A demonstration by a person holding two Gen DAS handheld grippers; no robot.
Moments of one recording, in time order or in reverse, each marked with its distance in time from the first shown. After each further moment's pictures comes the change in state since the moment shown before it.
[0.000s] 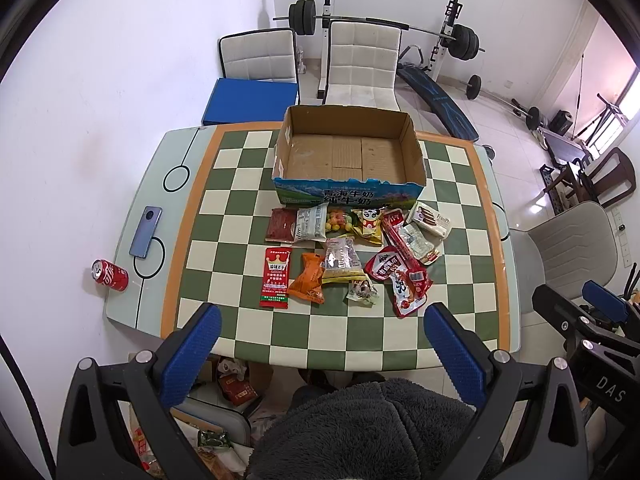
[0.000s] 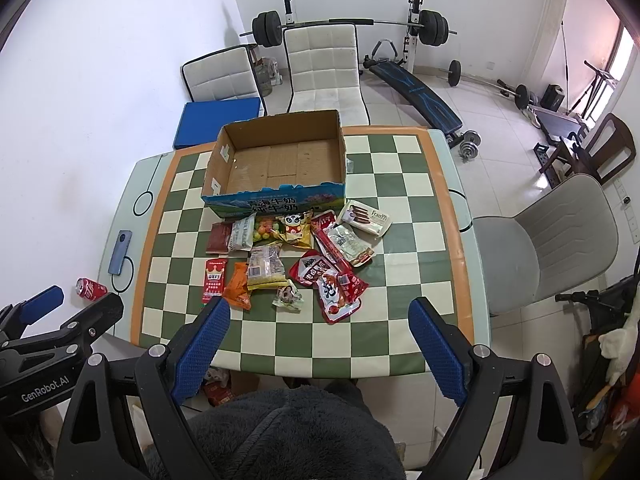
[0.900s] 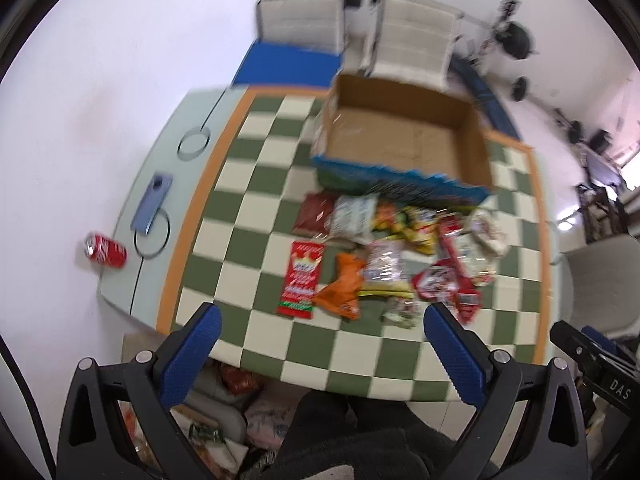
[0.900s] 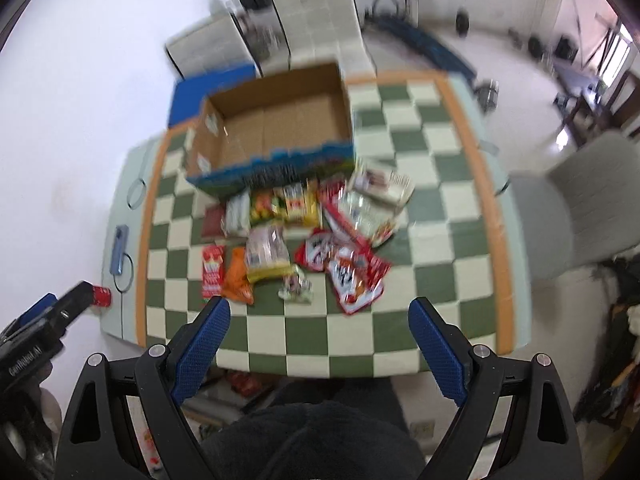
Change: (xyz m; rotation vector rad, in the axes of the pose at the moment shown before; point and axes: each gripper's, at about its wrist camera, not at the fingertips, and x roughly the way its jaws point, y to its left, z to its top) left arm 0.129 0.059 0.029 -0.146 0.114 0.085; right arm 0.128 -0.020 0.021 0.086 0.188 0.099
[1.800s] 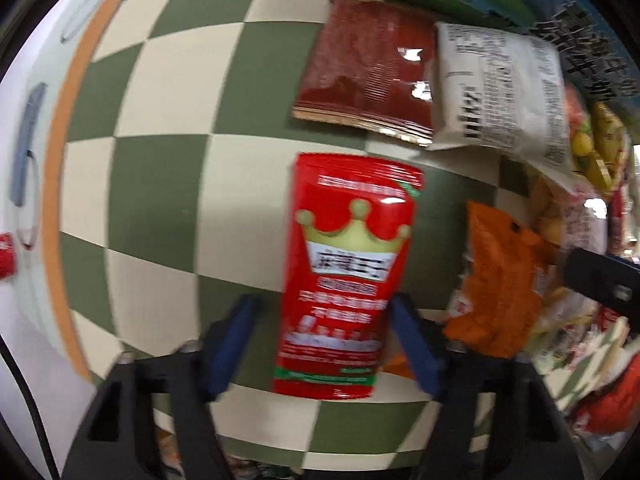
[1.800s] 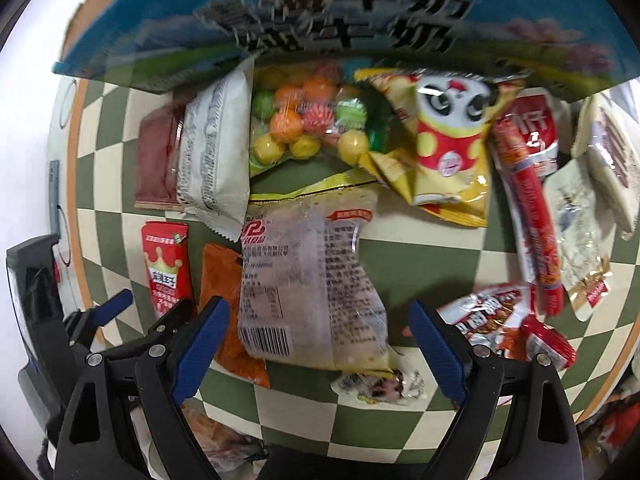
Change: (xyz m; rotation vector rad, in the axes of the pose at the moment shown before) left arm 0.308 0.042 -0.006 0.066 0.418 -0.052; right arm 0.367 0.107 0.056 -0.106 0.462 0.016
